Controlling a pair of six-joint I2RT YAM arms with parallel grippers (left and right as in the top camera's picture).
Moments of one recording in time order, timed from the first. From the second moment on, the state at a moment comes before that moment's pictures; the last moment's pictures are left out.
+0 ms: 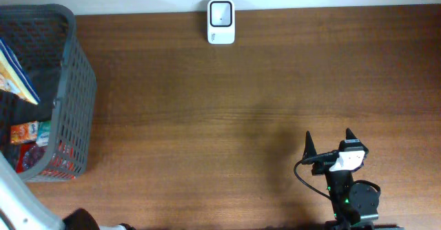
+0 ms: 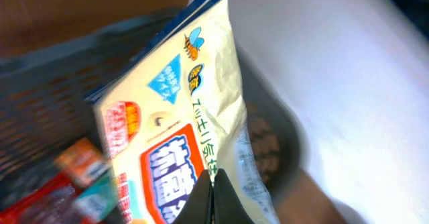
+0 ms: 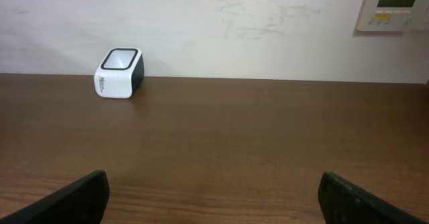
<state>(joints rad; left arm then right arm) 0.55 1.59 2.14 -1.13 0.04 -0.49 0.07 0.01 0.01 -0.08 0.03 0.00</state>
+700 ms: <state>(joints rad) -0.47 1.99 2.14 -1.19 -0.04 -0.19 0.07 0.01 0.01 -0.08 0.03 0.00</state>
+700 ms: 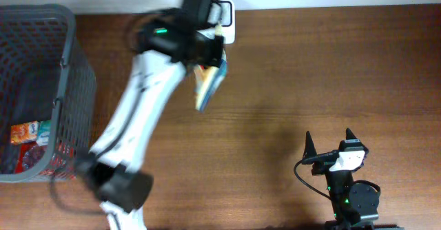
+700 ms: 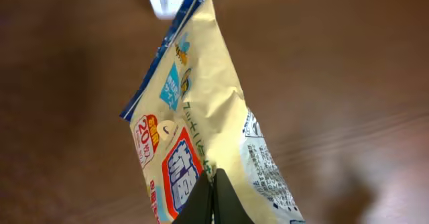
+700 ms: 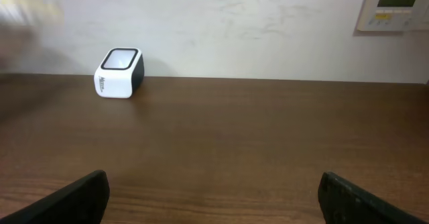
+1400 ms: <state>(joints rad) -0.40 2.27 2.97 -1.68 -0.12 -0.28 0.07 0.01 0.01 -0.08 0.03 0.00</state>
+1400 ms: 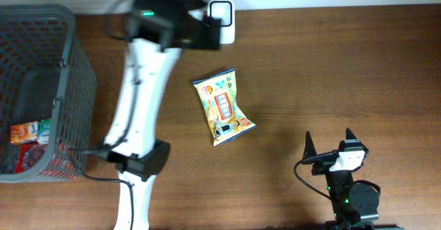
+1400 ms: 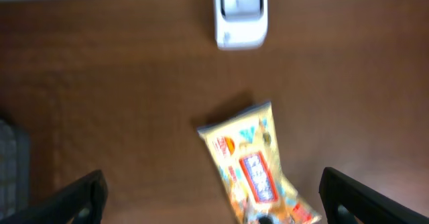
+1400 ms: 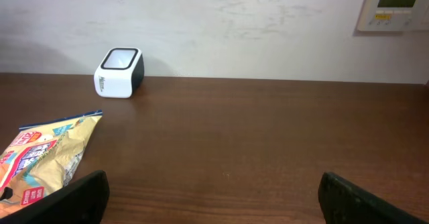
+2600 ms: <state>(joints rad) 0.67 1.64 1.73 -1.11 -0.18 -0.42 0.07 0.01 0.01 -0.08 0.03 0.00</state>
